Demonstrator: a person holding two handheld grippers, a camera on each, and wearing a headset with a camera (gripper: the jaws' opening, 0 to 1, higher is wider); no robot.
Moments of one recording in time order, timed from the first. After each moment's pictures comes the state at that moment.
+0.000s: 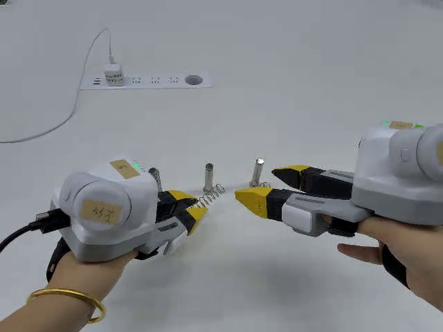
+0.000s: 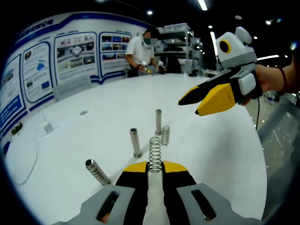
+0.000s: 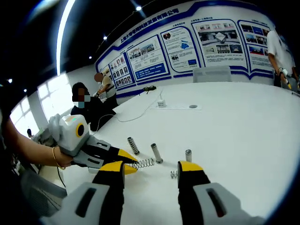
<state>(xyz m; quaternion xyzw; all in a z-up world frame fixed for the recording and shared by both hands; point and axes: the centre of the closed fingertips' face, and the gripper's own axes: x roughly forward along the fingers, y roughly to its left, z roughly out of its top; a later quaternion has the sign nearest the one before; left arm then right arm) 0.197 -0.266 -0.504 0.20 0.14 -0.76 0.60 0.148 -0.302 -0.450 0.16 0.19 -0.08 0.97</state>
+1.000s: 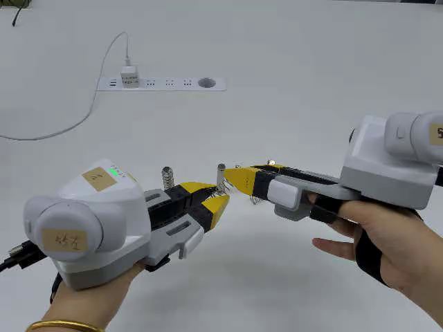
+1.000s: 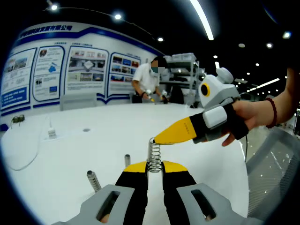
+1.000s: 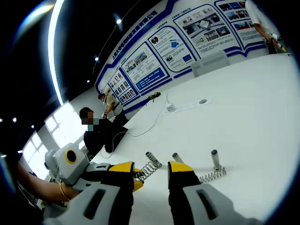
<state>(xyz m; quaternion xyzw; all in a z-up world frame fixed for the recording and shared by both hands) 0.183 -0.257 -0.451 0.05 0.11 -0.77 0.63 0.180 -0.286 -0.436 0.31 0.13 -0.05 0.94</state>
